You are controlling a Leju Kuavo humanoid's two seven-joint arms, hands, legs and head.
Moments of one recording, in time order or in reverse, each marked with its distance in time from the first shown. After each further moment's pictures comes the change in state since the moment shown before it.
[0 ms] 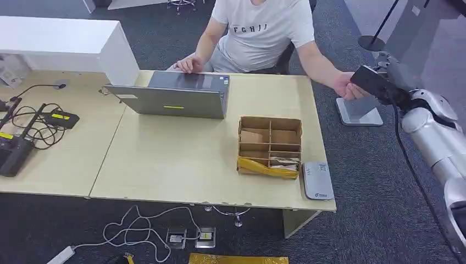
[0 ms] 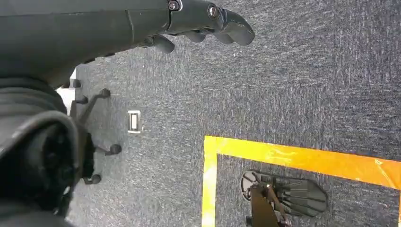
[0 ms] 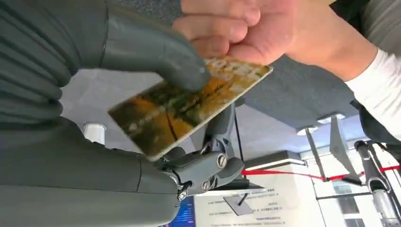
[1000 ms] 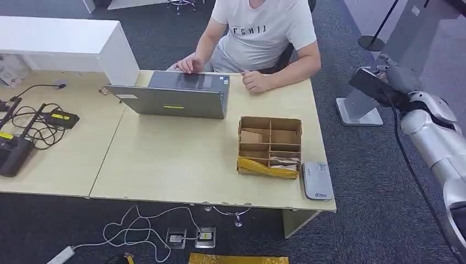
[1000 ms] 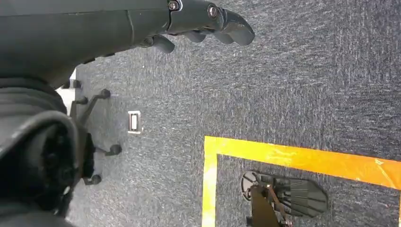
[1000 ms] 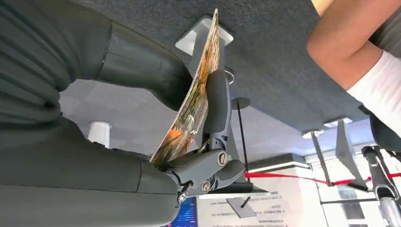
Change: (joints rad) left arm 0.000 0.000 -0.001 0.000 -0.002 0.000 0.000; right arm 0.000 0.001 0.021 0.022 0.004 0.000 0.005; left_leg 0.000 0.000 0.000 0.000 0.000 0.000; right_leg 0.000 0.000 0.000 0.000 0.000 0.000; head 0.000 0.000
